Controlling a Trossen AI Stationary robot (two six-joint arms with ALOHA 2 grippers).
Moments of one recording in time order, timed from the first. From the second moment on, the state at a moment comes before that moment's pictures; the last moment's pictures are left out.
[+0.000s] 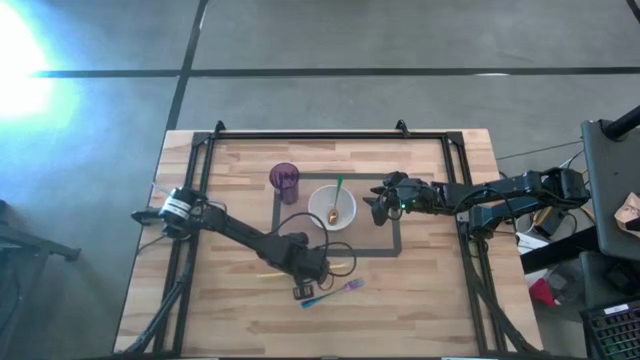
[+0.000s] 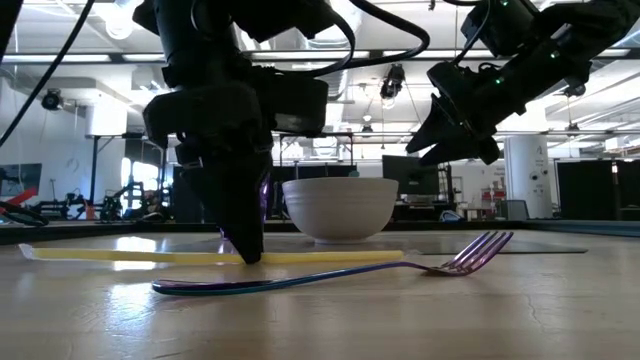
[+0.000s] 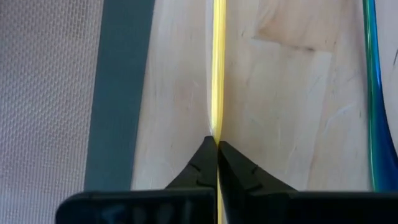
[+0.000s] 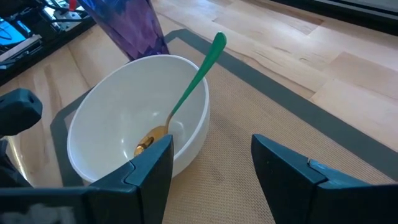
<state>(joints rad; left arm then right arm) -0.33 1.96 1.30 -0.62 -0.08 -0.47 -0.10 1.20 0.48 0.15 0.28 0.57</state>
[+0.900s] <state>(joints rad) -0.34 1.59 1.25 -0.66 -0.21 -0.36 -0.05 1.20 0.48 0.12 0.24 0.58</state>
